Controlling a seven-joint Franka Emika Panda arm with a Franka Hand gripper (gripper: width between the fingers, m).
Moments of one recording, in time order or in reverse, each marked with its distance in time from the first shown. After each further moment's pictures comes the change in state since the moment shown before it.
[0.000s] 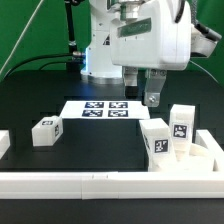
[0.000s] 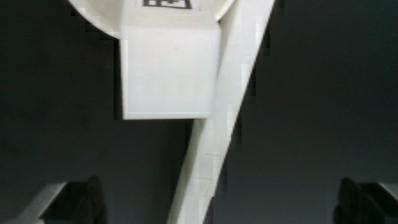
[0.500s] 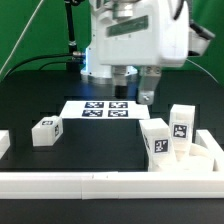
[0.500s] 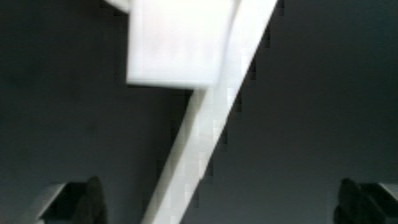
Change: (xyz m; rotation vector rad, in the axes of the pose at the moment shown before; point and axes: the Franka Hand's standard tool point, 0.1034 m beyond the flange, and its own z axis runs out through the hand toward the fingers) arm 0.031 0.016 0.001 0.048 0.022 -0.157
